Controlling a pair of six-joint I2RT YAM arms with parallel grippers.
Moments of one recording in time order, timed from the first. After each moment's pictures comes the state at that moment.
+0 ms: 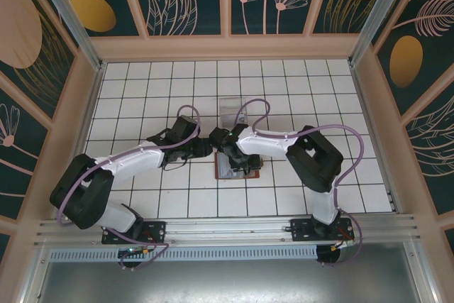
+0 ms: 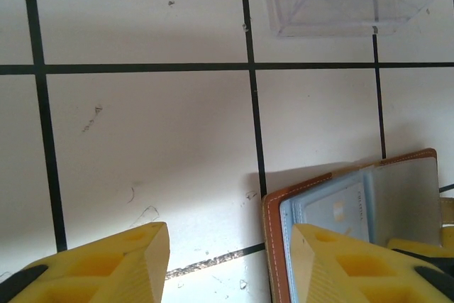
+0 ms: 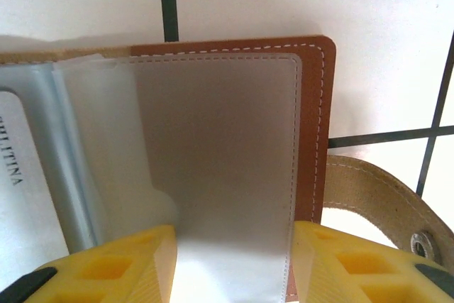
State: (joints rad) left arm -0.62 1.47 0.75 -0.22 0.12 -0.68; right arm 0.97 1.92 1.27 -1.01 0.25 0.91
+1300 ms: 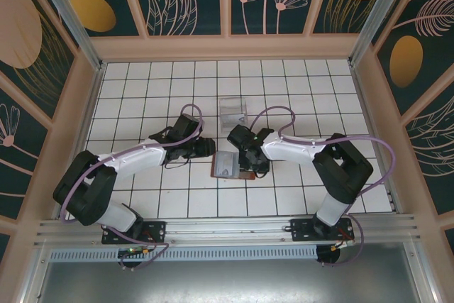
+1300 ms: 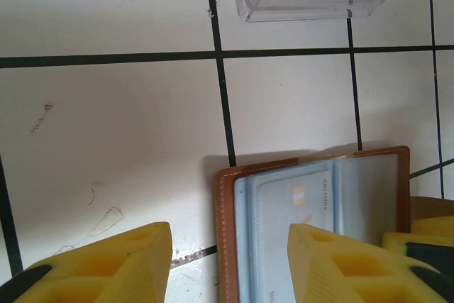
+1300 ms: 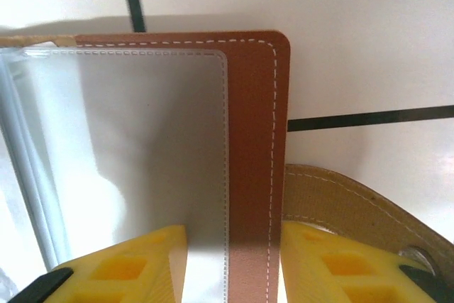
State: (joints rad) left arm -0.62 1.49 0.77 -0.22 0.19 -0.67; right arm 0.88 1.69 1.00 -0.73 0.06 0.92
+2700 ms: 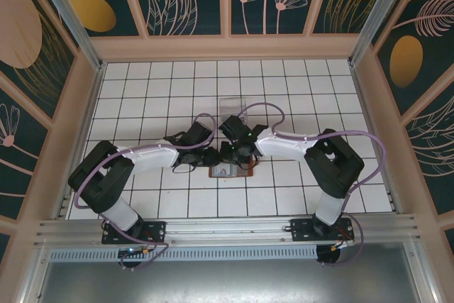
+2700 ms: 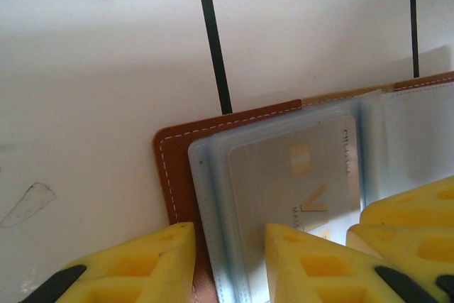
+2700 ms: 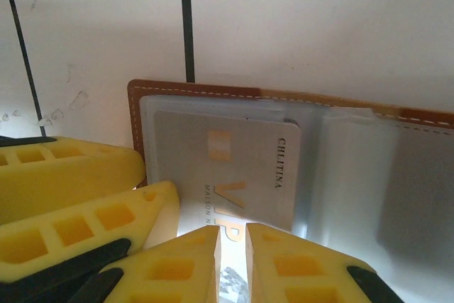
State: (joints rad) left arm -0.71 1.62 0.79 -0.23 0.17 -0.66; right arm 0.88 1.77 1.08 -0.45 -0.17 0.88
